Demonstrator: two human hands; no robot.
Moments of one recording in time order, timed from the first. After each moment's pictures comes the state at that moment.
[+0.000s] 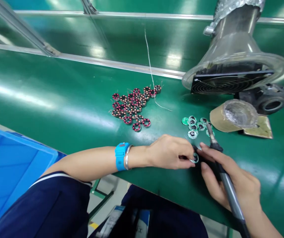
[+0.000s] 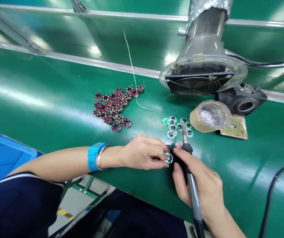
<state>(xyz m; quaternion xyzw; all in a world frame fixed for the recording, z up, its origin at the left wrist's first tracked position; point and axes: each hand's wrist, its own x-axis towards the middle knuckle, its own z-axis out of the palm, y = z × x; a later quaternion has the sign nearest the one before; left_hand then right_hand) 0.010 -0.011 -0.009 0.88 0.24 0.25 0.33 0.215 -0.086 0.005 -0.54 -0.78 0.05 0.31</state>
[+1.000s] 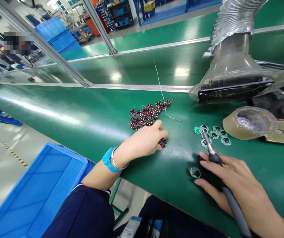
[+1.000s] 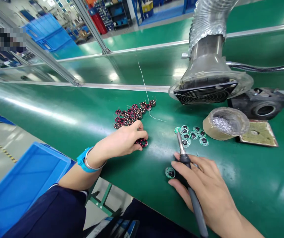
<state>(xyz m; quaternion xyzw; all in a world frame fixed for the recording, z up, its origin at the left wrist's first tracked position) -0.069 0.015 0.060 0.88 0.44 -0.12 0.10 0.203 -0.077 -0.012 -0.41 -0.85 0.05 0.32</state>
